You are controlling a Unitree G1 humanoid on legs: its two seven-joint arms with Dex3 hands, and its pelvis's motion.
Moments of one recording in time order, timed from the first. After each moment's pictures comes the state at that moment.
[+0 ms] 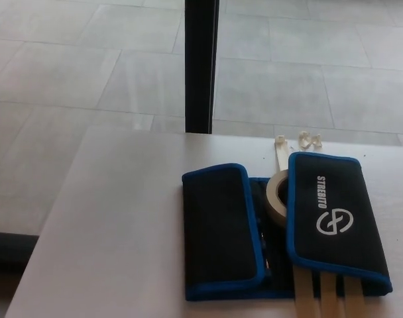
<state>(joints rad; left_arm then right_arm) -0.09 0.62 0.34 1.14 -0.04 0.00 -0.08 -0.05 -0.46 -0.62 1.00 0.12 -0.05 -0.05</state>
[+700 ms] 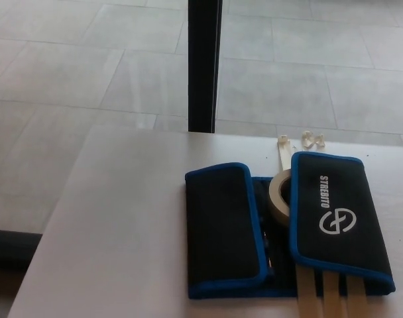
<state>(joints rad) -0.13 0.64 0.45 1.22 -0.09 0.00 -0.09 -0.21 -0.66 -1.13 1.16 0.36 0.04 -0.30</state>
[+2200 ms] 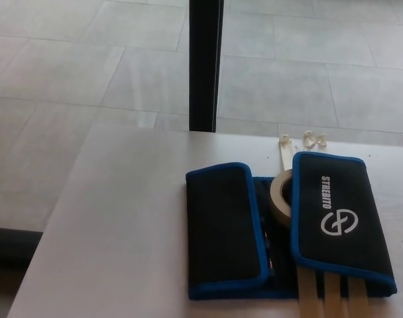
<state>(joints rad) -0.15 0.65 0.46 1.24 -0.11 0.00 -0.10 -0.28 -0.54 -0.24 0.34 0.29 0.01 -0.22</state>
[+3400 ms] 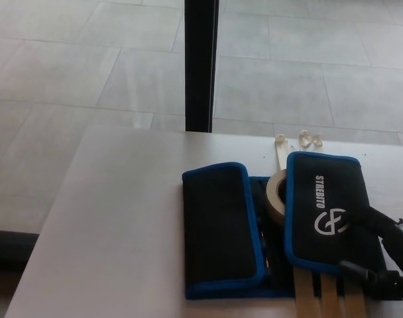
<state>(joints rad) -0.15 0.65 0.46 1.24 -0.11 0.00 -0.10 -0.27 -0.69 0.46 0.33 -0.17 -0.01 -0.20</state>
